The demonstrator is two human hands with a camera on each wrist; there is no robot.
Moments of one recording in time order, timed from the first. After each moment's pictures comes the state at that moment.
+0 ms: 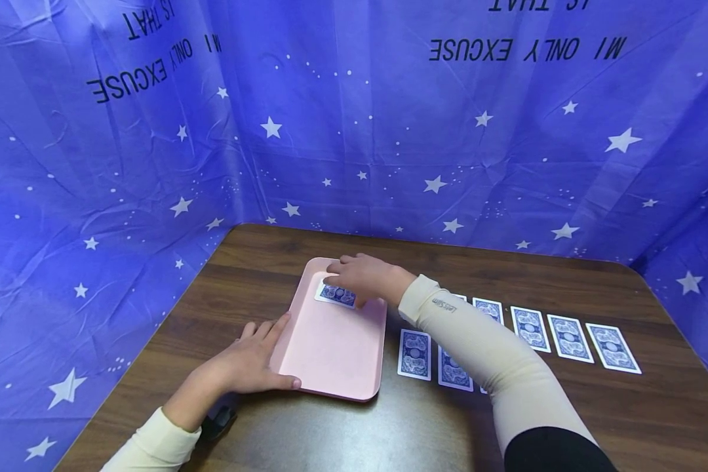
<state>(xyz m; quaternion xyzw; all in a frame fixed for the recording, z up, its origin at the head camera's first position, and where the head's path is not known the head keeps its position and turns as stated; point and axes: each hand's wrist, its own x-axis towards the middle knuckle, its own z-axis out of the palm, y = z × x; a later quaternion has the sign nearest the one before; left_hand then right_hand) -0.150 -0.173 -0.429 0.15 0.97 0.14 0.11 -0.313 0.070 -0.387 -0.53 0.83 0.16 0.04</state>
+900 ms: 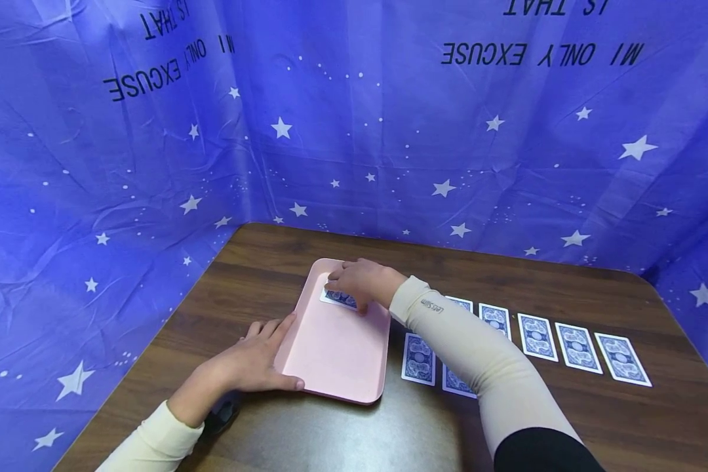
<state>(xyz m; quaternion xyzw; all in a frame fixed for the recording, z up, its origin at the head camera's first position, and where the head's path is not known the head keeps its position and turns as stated) -0.152 -0.177 -0.431 0.15 0.97 0.14 0.11 -0.318 0.047 -0.394 -0.50 0.84 0.18 0.13</state>
